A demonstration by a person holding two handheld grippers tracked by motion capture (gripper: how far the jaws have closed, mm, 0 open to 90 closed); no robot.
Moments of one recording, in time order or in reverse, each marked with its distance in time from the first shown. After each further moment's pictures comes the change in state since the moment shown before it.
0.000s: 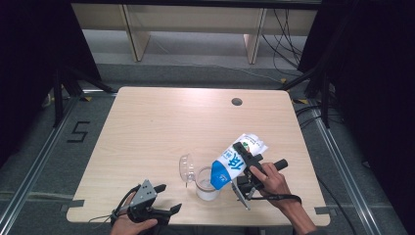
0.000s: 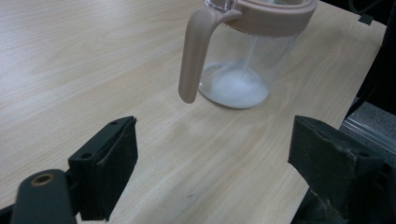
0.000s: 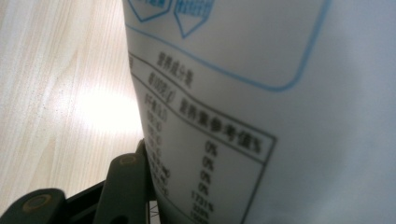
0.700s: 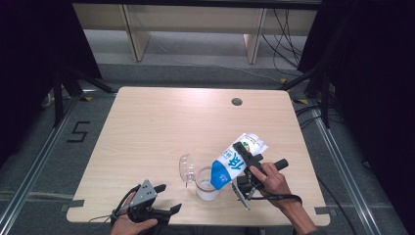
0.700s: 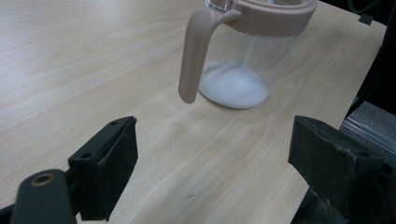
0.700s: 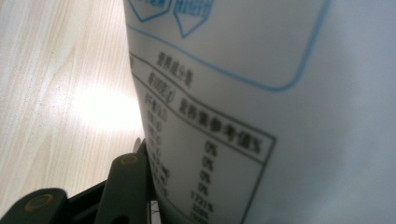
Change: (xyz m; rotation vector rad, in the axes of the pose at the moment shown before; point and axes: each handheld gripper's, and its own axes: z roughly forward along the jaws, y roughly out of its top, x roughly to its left) left arm 0.000 0.000 0.000 0.000 0.000 0.001; right arm -0.001 0.000 0.000 0.004 -0.007 -0.011
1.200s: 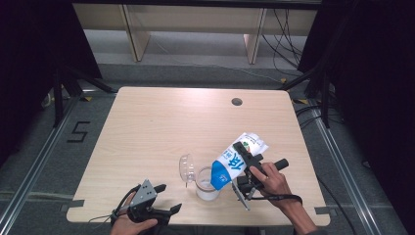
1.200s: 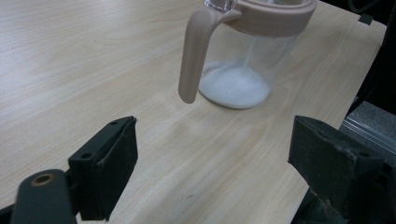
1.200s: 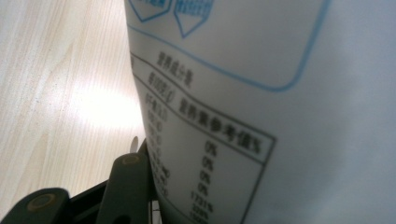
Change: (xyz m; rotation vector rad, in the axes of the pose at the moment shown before) left arm 0.000 0.000 0.000 -0.001 0.000 -0.001; right arm 0.001 0.000 -0.001 0.010 0.004 0.017
